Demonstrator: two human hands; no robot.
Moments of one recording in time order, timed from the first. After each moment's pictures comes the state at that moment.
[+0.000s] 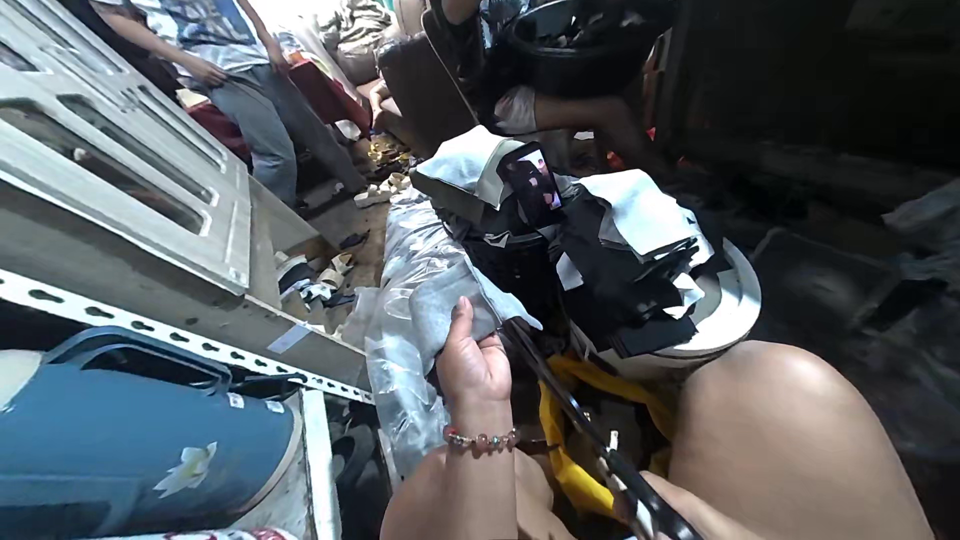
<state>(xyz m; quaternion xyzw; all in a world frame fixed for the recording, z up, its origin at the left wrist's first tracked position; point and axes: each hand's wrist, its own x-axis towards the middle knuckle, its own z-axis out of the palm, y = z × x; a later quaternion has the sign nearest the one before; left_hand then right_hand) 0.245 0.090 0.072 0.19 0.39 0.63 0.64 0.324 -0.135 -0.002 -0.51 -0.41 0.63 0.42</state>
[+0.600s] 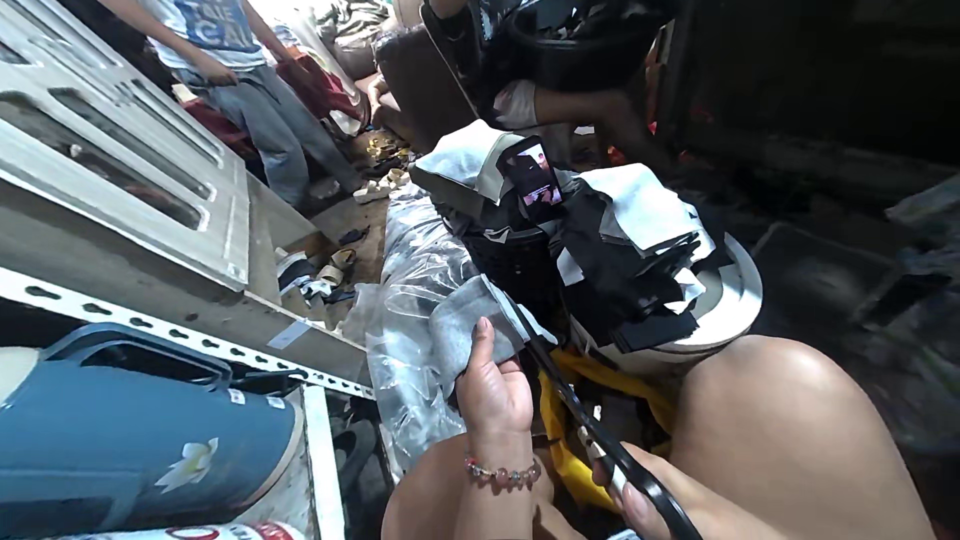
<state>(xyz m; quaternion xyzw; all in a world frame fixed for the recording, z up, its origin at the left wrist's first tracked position) 0.242 0.063 0.055 0.18 0.43 0.62 0.64 0.318 -0.113 -0.002 -0.48 -0.34 0.66 0.46</state>
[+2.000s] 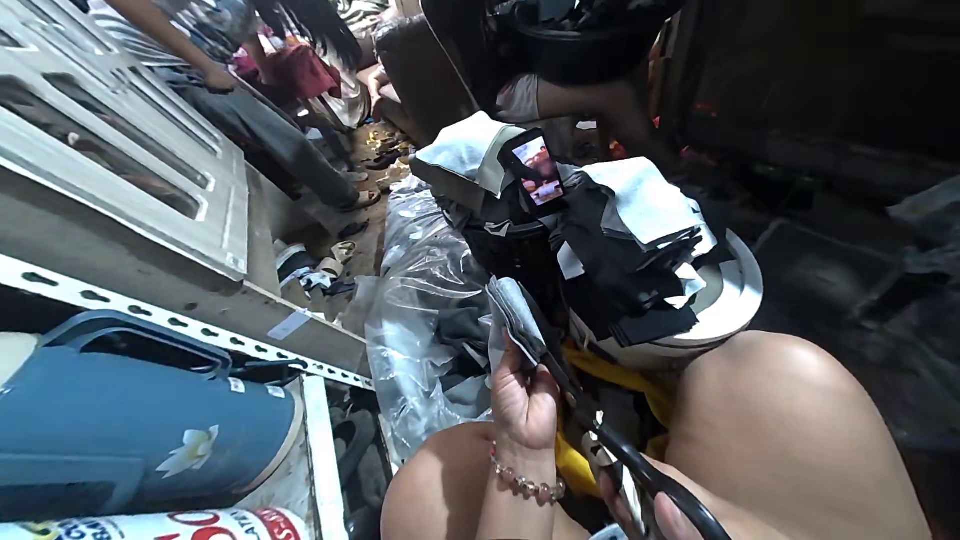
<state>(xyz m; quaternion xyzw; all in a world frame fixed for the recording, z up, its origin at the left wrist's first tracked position) 0.229 0.045 0.022 0.01 0.29 0.47 0.83 0.312 -0.127 -0.031 -0.34 -0.33 0.68 0.55</state>
